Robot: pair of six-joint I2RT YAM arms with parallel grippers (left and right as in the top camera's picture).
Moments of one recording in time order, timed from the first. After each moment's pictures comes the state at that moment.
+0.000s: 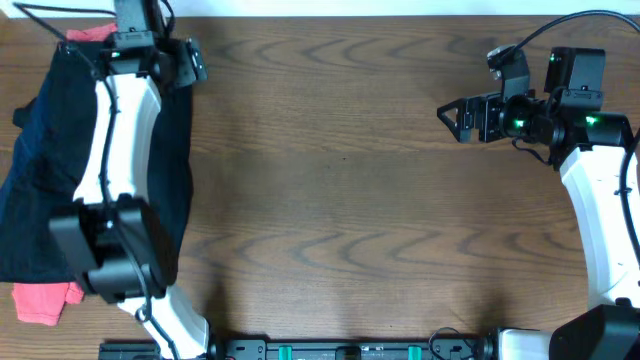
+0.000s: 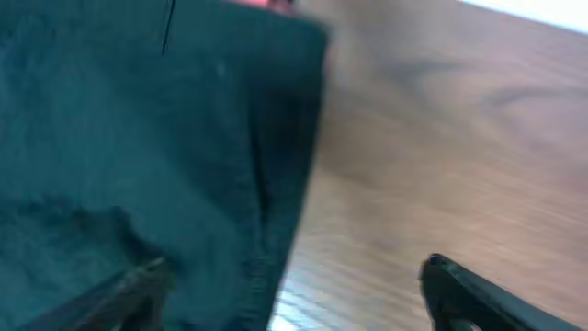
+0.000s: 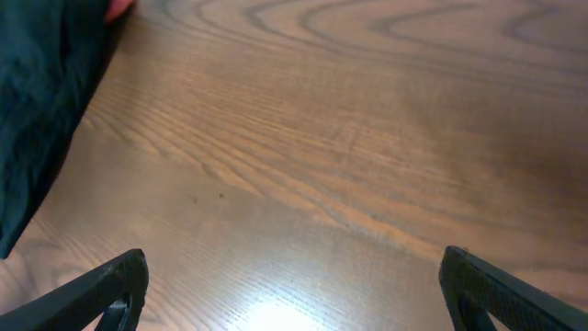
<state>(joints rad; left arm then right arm) 0.09 1.95 1.72 -0.74 -0.14 -0.18 -0.07 1.52 1.33 -0.74 -0.56 -0.12</state>
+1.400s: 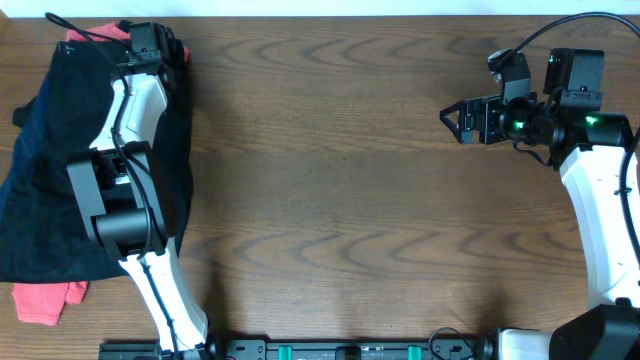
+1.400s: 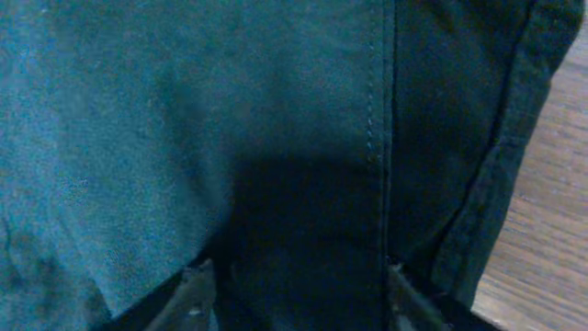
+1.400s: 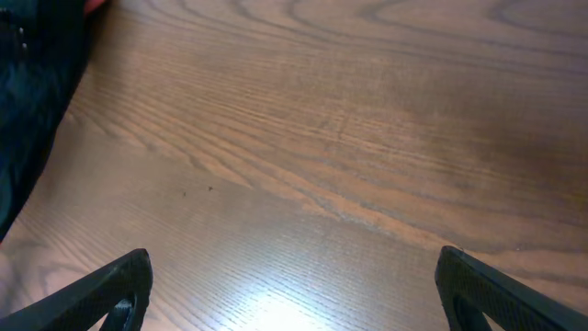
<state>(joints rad) 0.15 2.20 1.72 -0.62 -0.32 -0.09 -0.07 1.52 1.33 -0.75 -0.52 -0.12</state>
